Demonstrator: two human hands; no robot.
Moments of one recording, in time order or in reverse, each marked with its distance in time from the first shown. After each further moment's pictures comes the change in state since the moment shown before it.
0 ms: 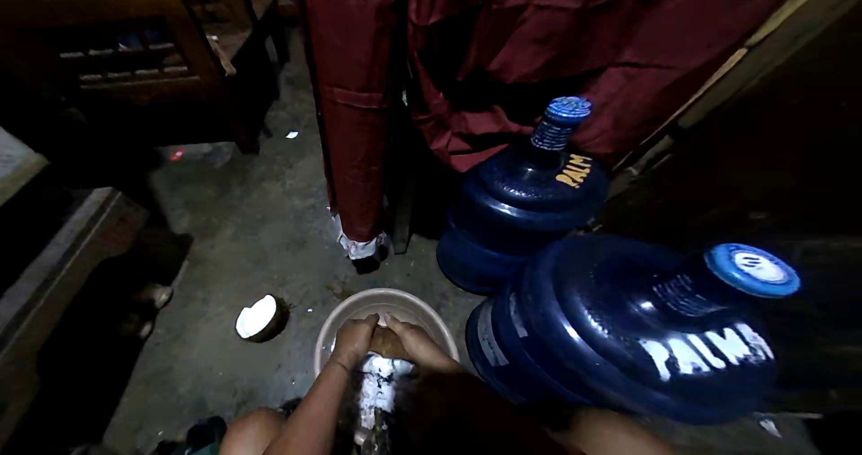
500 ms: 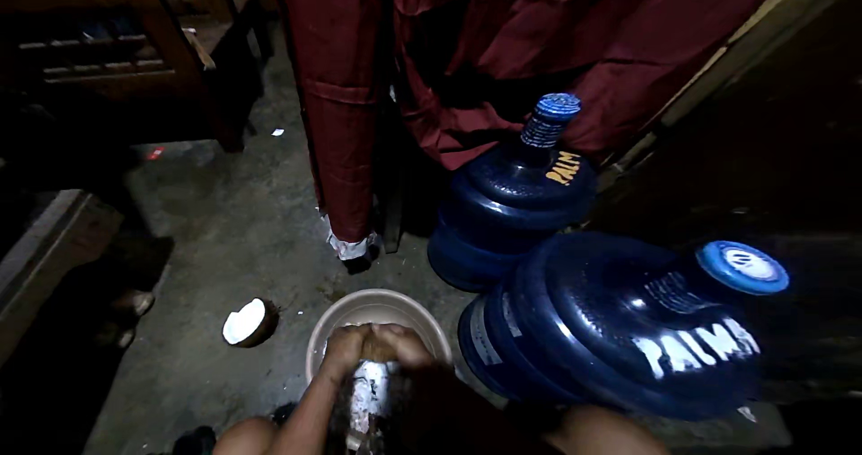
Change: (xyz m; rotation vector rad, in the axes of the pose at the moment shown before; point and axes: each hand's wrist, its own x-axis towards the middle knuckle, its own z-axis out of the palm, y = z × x) left_hand 0.000 -0.011 0.003 -0.010 -0.046 -0.011; right_hand 0.006 0.021 0.007 0.126 0.092 -0.125
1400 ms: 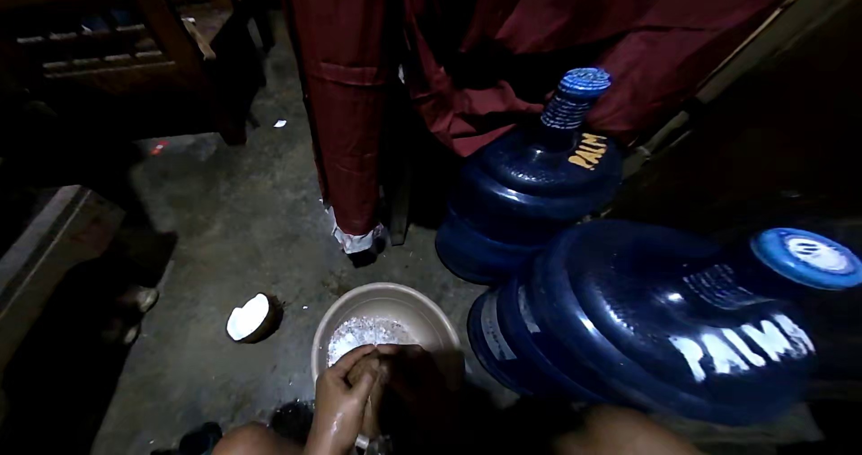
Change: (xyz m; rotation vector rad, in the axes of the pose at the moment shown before) left_hand -0.092 -0.021 0.002 -0.223 0.197 0.389; right_hand -0.075 0.000 0.024 -0.242 0.179 -0.427
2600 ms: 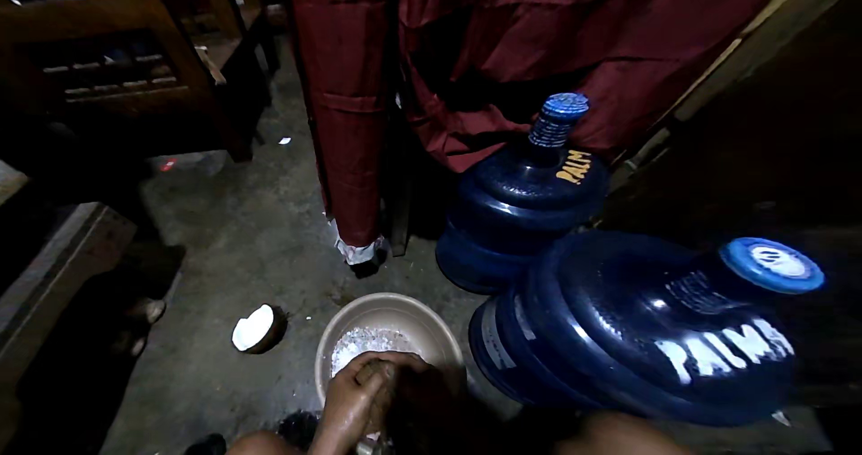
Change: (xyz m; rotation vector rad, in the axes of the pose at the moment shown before) left_hand 0.012 0.001 0.000 0.054 -0.145 -0.124; right_hand 0.007 0.013 -0.003 0.130 -0.073 0.007
